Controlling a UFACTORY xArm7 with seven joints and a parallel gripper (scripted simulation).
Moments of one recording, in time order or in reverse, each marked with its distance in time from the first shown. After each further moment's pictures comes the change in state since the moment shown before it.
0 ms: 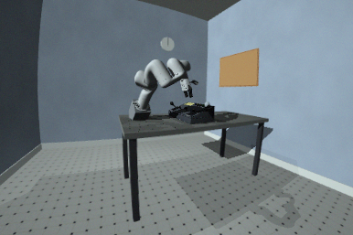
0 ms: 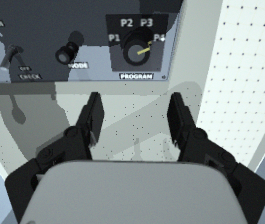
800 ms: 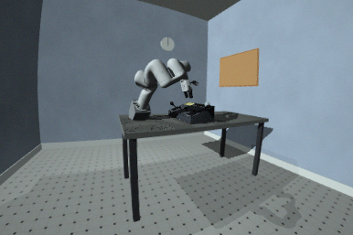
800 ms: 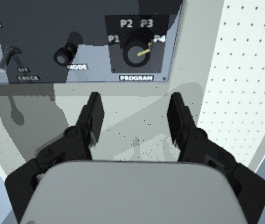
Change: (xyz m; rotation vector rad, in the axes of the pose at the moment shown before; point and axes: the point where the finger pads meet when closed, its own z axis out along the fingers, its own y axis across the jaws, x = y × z) arm 0.000 0.000 0.006 0.000 0.000 0.000
